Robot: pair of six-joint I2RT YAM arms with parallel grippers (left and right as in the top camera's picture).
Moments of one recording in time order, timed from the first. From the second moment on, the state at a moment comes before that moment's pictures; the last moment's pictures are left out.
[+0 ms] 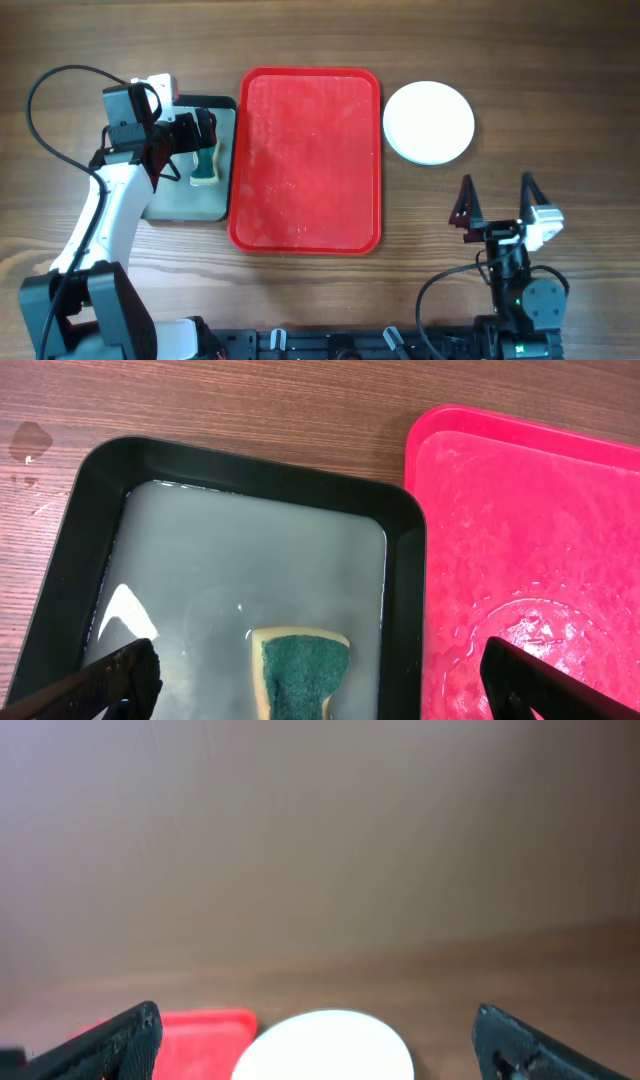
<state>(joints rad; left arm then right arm) 0.15 1.54 0.96 -0.30 0.21 -0.05 0.05 0.02 0.01 0.13 -0.01 0.16</state>
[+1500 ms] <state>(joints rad) 0.15 1.54 0.96 -0.30 0.21 -0.05 0.09 0.01 0.01 0.00 -0.03 0.01</state>
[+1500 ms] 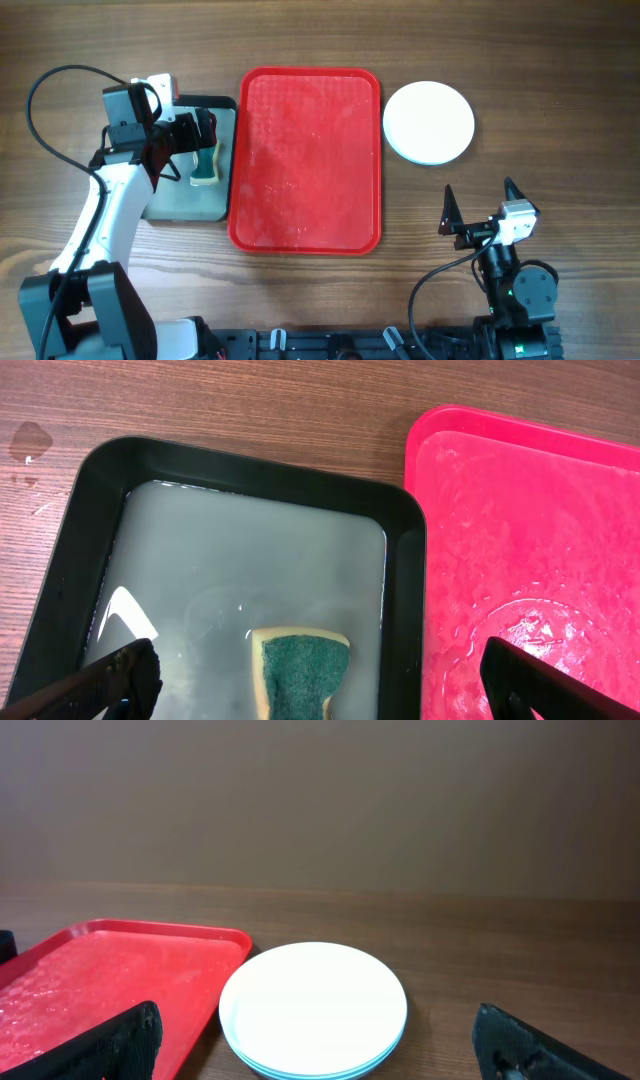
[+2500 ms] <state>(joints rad) 0.14 1.23 0.96 -0.37 0.21 -0.05 0.09 0.01 0.01 0.00 -0.03 0.01</state>
